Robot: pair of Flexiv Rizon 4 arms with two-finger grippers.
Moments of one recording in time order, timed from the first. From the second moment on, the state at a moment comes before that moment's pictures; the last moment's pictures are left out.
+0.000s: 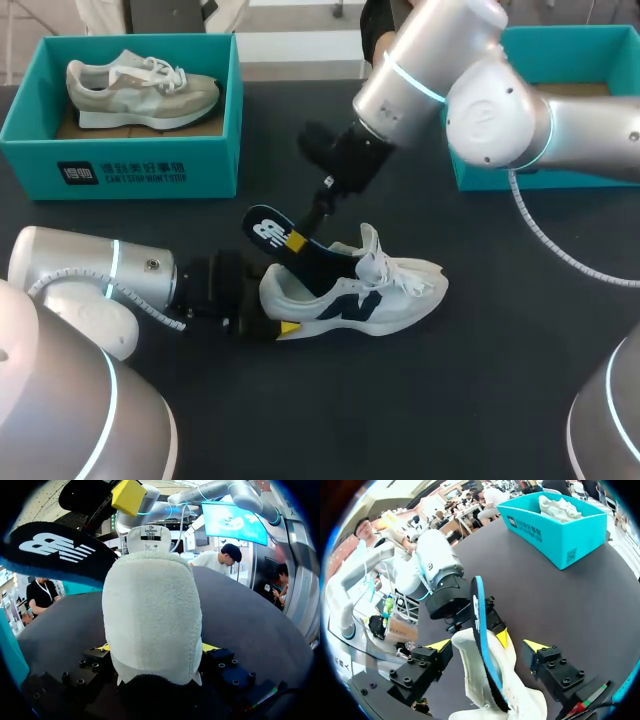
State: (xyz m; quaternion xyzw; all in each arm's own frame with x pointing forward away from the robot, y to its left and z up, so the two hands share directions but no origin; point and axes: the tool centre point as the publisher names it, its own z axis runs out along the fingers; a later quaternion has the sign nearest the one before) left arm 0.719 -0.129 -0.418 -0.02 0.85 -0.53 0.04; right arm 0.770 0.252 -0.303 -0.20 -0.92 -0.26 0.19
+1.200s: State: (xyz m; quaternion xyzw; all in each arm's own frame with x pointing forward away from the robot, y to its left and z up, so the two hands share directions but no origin) left arm 0.719 -0.129 -0.418 -0.02 0.85 -0.53 0.04; right arm 0.771 0.282 -0.323 -0.16 -0.91 -0.32 0.21
